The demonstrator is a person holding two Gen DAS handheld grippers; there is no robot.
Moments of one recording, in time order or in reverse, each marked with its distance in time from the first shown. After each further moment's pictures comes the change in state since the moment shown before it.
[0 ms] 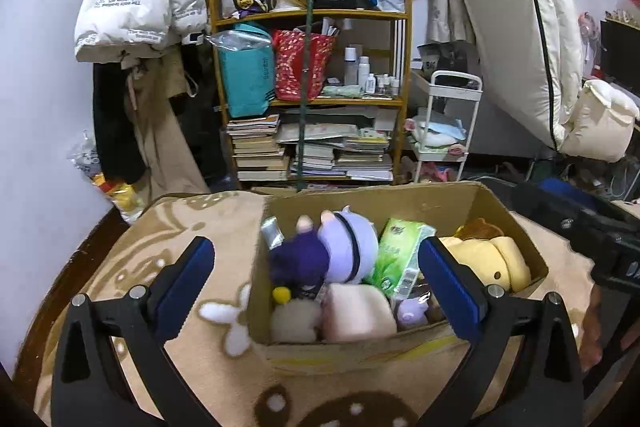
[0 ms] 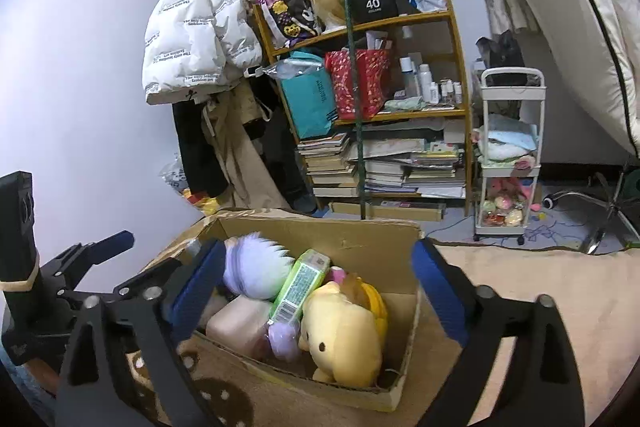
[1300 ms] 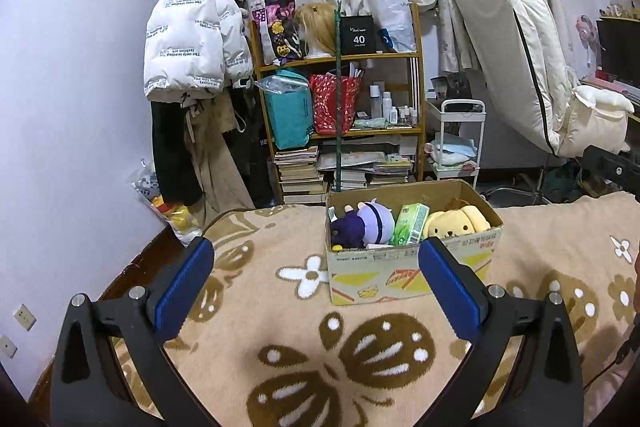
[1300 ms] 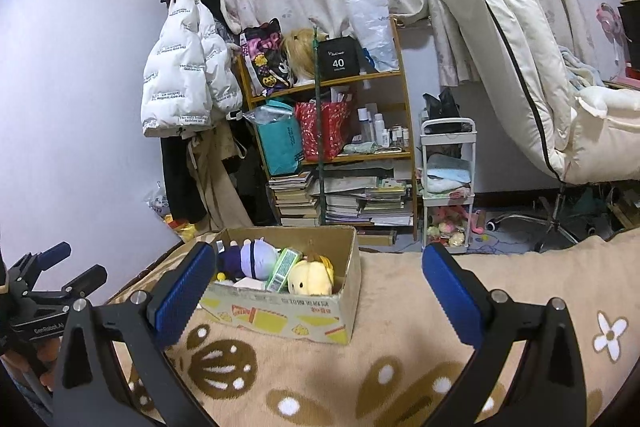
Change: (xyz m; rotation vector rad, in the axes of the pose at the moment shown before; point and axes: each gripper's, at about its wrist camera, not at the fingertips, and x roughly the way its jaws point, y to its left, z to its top) left arm -0.173 0.014 -0.038 0.036 -0.125 0.120; right arm -0.169 0.017 -0.007 -0.009 -0.130 -0.138
